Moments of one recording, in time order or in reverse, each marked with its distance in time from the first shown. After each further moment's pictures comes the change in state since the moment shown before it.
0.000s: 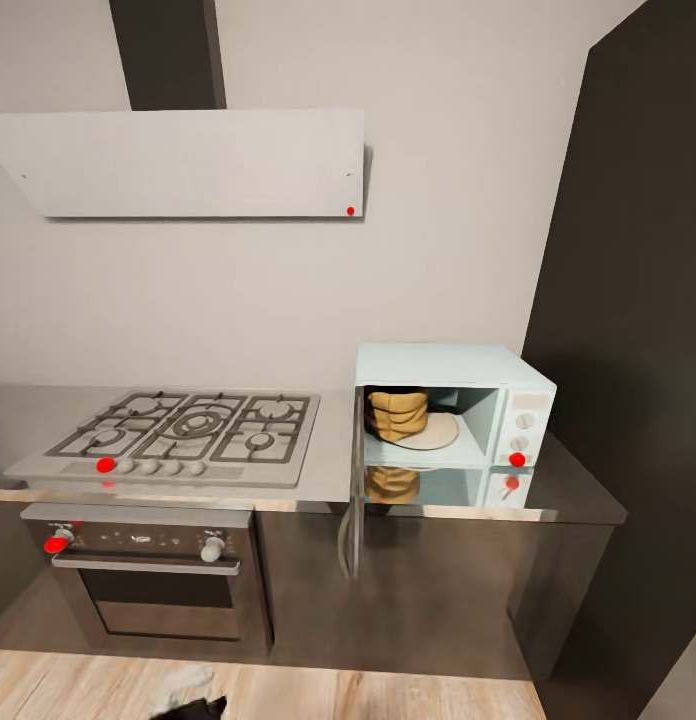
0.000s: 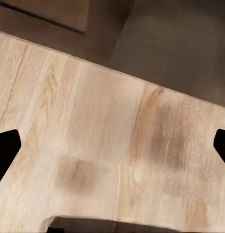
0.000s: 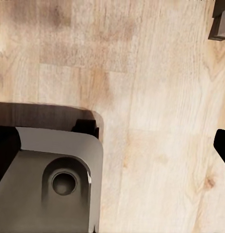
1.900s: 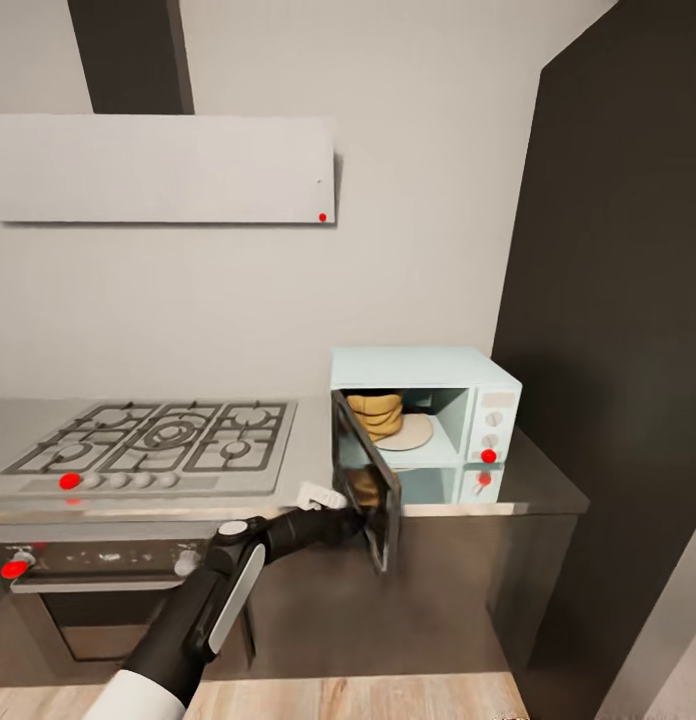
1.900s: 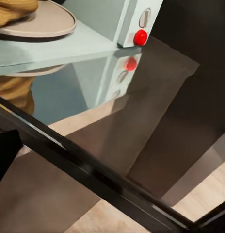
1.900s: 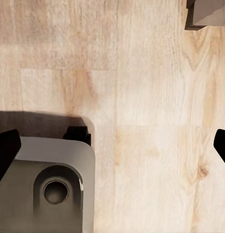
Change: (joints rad) left arm -0.438 -0.142 -0.274 -0.199 -0.180 0.081 -0.526; right arm 0.000 0.001 -0.006 0.000 -0.007 -0.006 -0.045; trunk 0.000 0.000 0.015
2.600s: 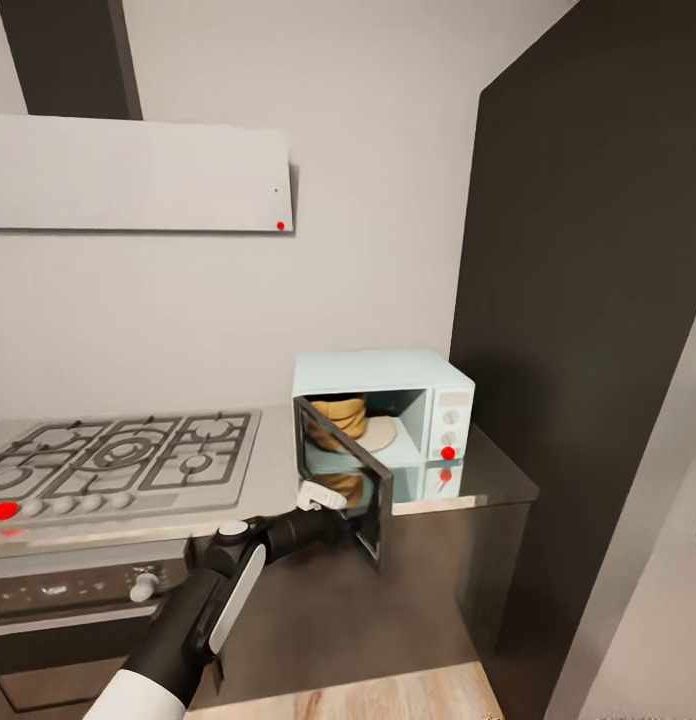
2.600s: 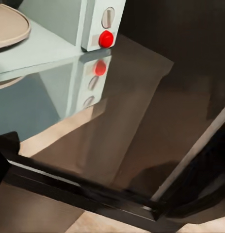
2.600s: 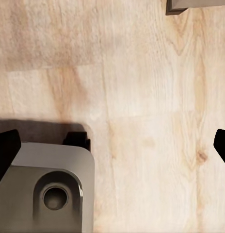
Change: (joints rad) left arm -0.001 0.000 -0.002 0.003 -0.009 -0.007 0.009; right arm 0.000 -0.001 0.000 0.000 0.000 0.001 0.000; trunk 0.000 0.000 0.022
